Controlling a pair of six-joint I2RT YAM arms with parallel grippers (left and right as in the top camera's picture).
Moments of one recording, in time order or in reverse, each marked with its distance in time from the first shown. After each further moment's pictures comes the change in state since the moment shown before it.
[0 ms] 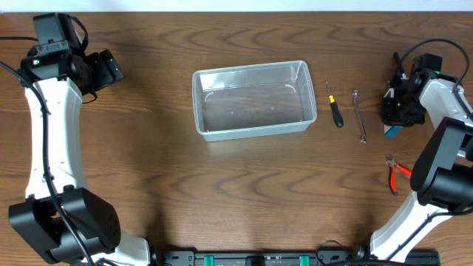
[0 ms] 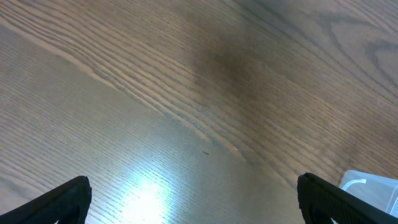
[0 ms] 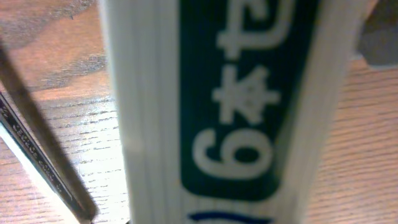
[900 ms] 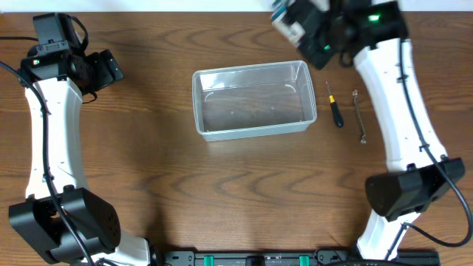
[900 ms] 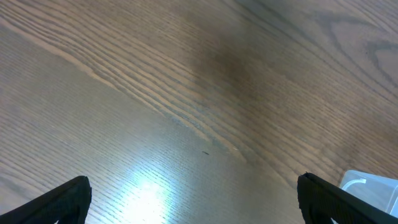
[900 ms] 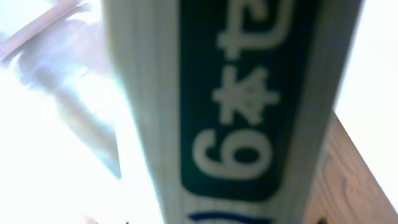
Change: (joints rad) left arm 0.000 0.000 0.000 0.000 0.000 0.000; right arm 0.613 -0.069 0.749 -0.401 -0.140 -0.472
